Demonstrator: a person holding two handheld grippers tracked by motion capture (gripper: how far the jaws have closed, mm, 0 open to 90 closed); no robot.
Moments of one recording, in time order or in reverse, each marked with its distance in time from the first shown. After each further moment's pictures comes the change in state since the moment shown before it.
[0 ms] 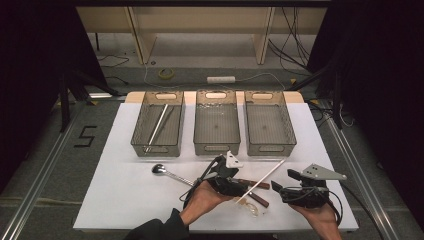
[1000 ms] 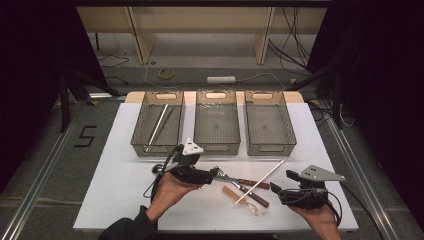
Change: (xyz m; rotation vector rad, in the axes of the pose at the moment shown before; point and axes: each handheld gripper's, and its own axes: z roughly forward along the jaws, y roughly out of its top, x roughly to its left) left arm 0.059 -0.022 -0.068 -0.092 0.088 -0.133; right arm 0.004 0.000 0.000 0.006 0.007 -0.020
